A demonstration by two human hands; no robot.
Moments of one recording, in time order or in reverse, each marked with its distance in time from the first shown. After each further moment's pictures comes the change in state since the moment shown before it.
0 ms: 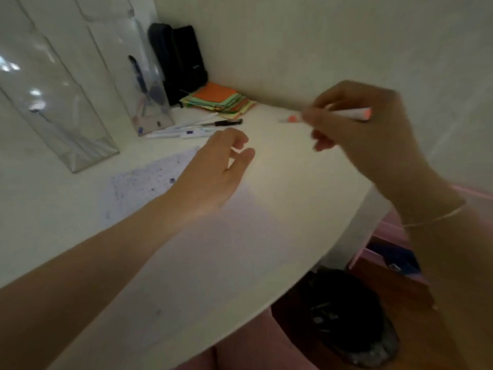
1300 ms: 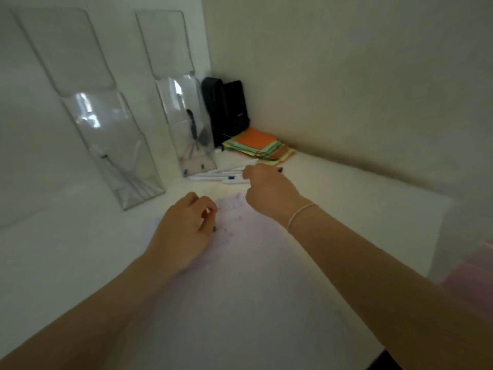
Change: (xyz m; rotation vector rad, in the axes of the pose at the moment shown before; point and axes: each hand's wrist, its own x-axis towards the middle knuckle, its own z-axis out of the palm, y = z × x) left_hand -0.011 -0.102 -0.055 0.393 0.142 -0.125; right_hand 0.077 0.029 0.169 -0.728 -0.560 -0.076
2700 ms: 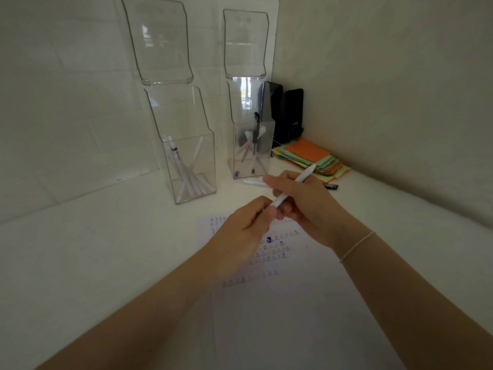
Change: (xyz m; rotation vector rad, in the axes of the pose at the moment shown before) left_hand -0.004 -0.005 -0.019 -0.807 -0.141 -0.105; right_hand 0.005 -0.053 0.009 1.261 -0.143 0.109
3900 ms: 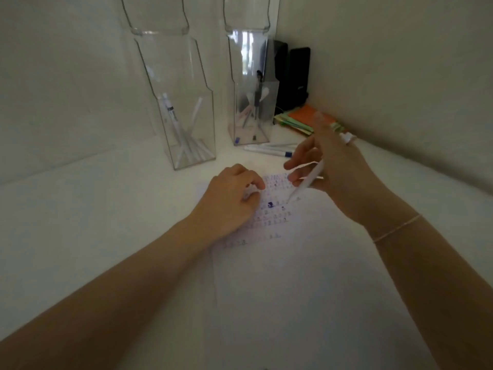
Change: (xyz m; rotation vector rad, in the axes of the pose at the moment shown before) left_hand 0.005 -0.035 -0.010 0.575 0.062 0.069; right_hand -0.024 -0.011 -0.006 -0.195 0.255 0.044
